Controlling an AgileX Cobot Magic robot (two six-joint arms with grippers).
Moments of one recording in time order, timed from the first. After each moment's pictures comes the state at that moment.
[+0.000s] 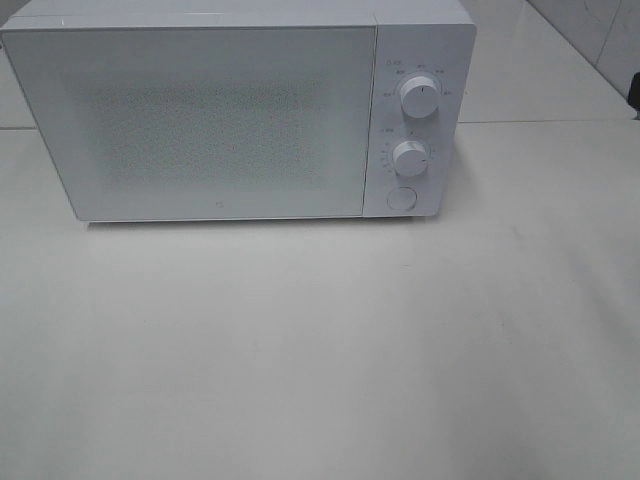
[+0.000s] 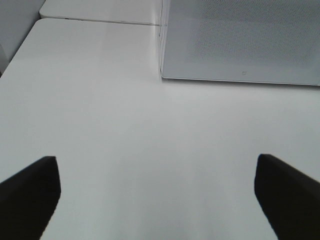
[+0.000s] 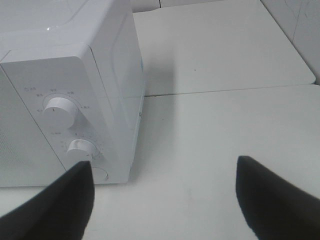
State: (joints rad) left arm 0.02 0.00 -0.52 -0.09 1.08 0.00; right arm 0.10 0.88 -0.49 -0.09 -0.03 0.16
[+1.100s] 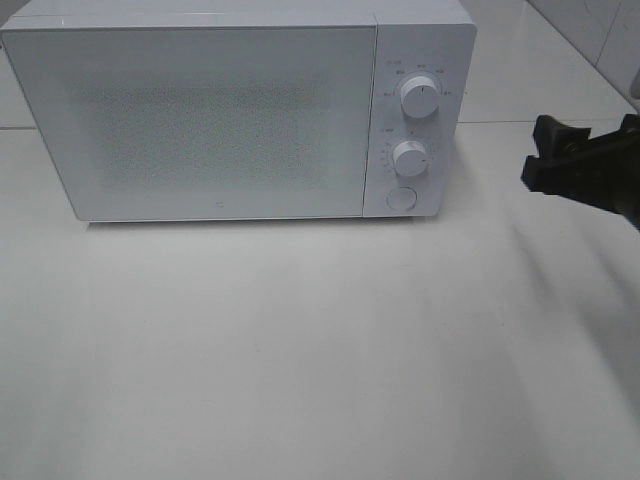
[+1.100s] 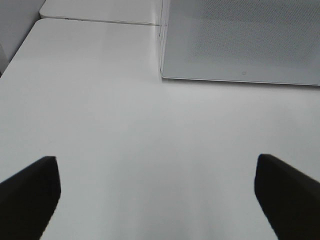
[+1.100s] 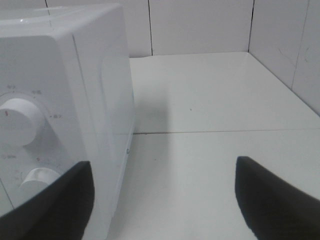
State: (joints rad) left arm 0.02 0.00 -0.52 -0.09 1.08 0.00; right arm 0.30 1.50 -0.30 0.28 -1.09 -0.14
